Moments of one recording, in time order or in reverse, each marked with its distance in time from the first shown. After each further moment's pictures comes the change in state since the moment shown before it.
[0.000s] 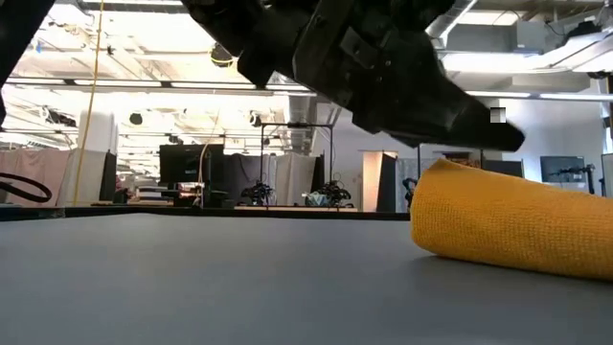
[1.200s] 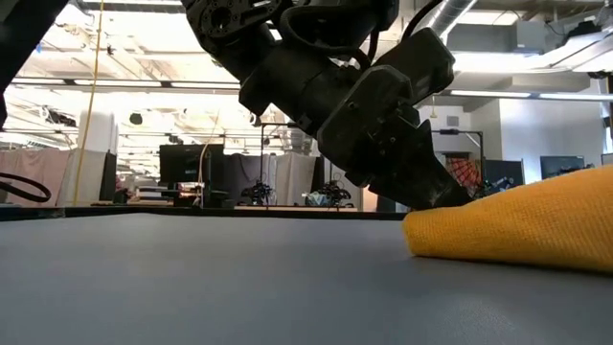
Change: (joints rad) left arm 0.030 0.065 0.002 -0.072 -0.124 -0.115; right arm -0.013 -0.198 -0.002 -0.066 -0.015 -0.088
